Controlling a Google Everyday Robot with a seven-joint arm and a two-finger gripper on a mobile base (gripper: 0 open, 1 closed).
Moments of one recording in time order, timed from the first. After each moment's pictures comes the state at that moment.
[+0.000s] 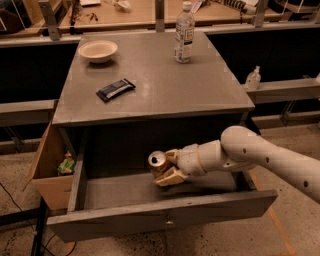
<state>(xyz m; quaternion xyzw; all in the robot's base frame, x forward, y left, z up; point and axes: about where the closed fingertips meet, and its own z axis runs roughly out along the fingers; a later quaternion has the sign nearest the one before) 0.533 -0.005 0.653 -0.61 0.63 0.29 0.38</state>
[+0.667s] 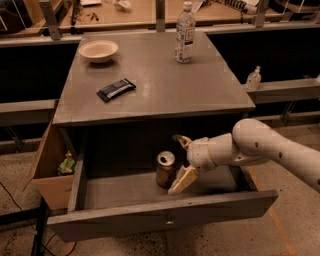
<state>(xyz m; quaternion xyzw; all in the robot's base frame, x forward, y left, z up) 0.543 -0.034 0.675 -0.60 0.64 0.28 0.39</state>
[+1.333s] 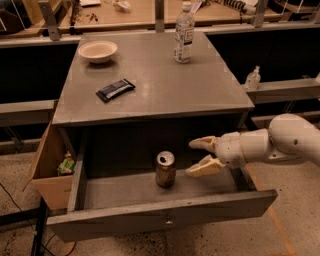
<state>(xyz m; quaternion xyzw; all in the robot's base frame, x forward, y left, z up) 0.535 -0.105 0.714 -0.56 0.67 0.28 0.40</state>
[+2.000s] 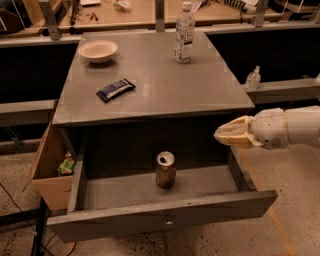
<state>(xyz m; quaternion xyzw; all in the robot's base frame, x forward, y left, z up) 0.532 -0.168 0.815 -0.52 0.67 0.27 0.44</state>
